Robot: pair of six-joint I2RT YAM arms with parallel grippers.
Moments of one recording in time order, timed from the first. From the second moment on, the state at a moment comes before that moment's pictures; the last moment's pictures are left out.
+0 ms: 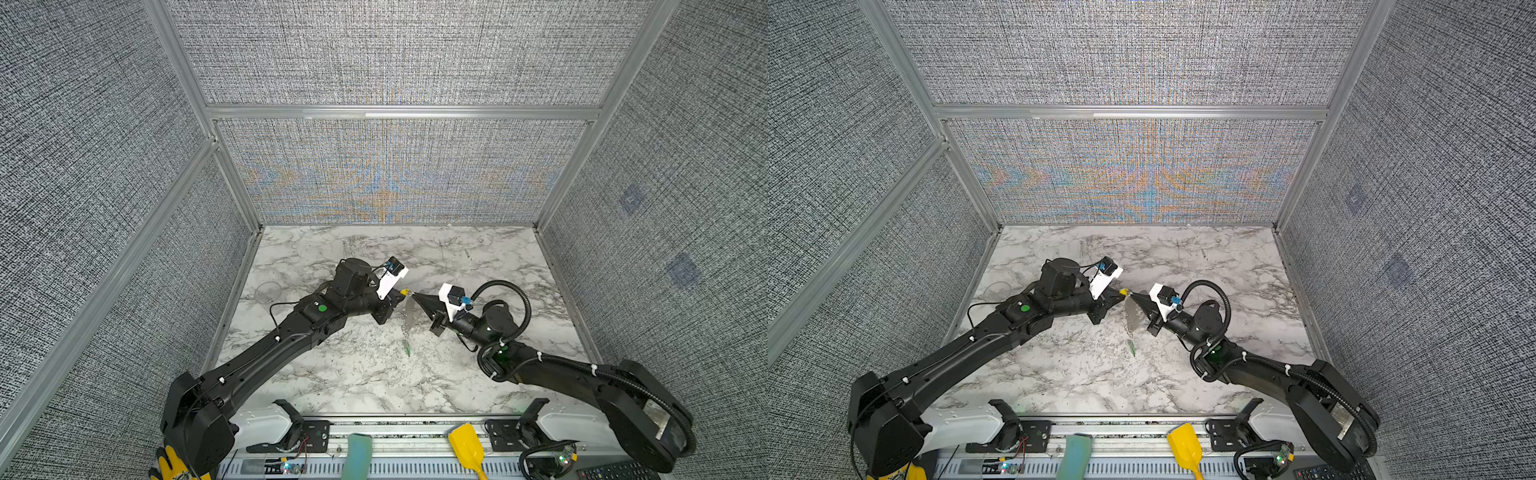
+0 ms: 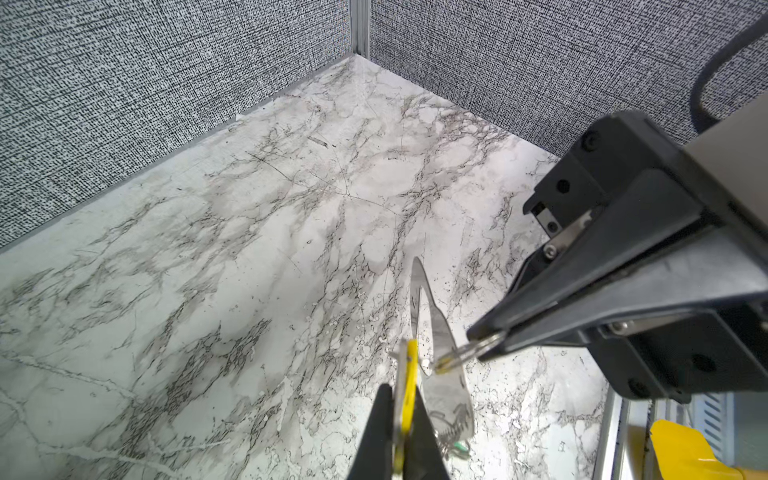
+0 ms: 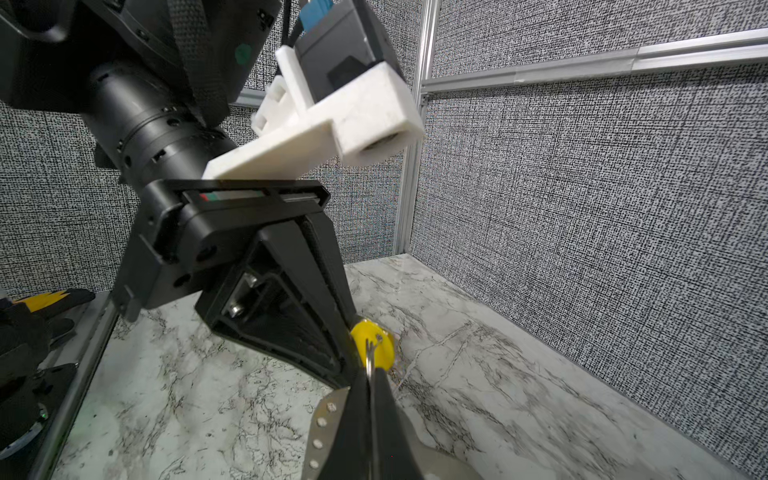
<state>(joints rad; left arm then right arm) -0.72 1.25 1.03 -0.34 0.32 0.06 0.71 1.24 0.43 0.99 -0.31 -0.03</state>
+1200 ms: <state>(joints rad) -0.72 1.28 1.09 -0.37 0.26 0.08 0.77 1.13 0.54 0.60 -0.19 -0.05</state>
